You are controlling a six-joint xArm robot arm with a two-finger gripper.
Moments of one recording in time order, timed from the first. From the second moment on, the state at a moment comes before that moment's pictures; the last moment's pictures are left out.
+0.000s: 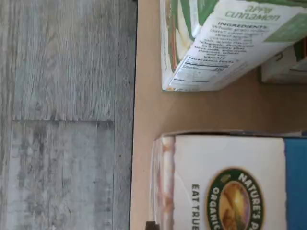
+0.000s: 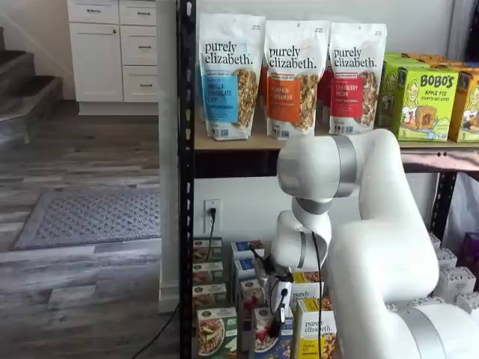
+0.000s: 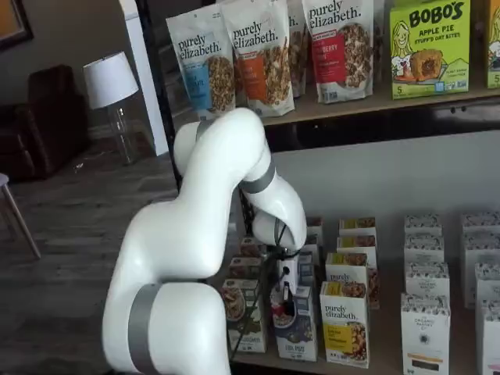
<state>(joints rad) 0.01 1.01 -1.49 0.24 0.45 -1.77</state>
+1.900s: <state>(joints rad) 0.05 0.83 -1.21 0.34 0.36 -1.83</state>
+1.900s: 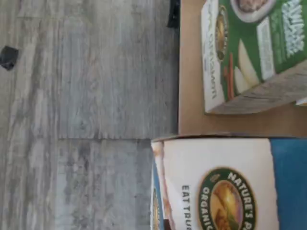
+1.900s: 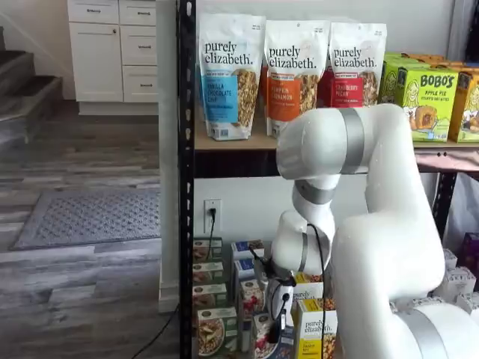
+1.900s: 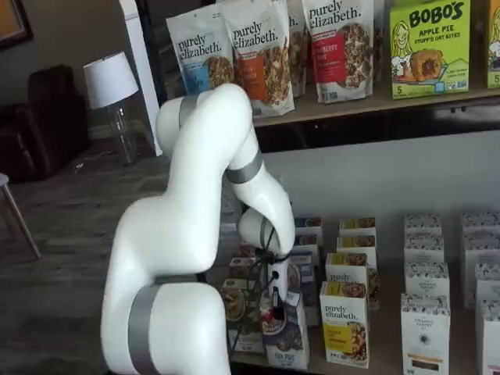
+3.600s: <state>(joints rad) 0.08 0.25 -0.61 0.28 0.38 -1.74</state>
